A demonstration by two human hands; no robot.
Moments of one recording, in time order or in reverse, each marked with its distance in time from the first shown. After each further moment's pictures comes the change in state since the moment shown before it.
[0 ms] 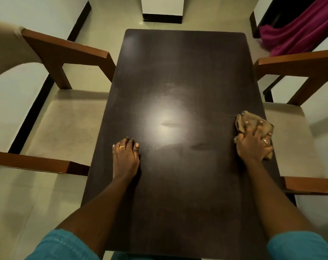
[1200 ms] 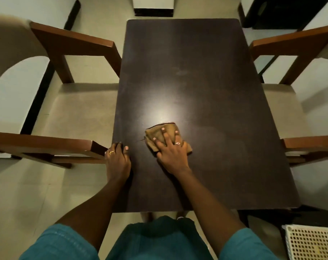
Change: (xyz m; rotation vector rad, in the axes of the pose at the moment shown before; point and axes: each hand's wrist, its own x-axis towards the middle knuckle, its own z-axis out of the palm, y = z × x) left_hand -0.063 -0.099 -0.026 -0.028 0.010 -0.096; right_hand -0.242 -0.145 0.058 -0.162 -0.263 -0.666
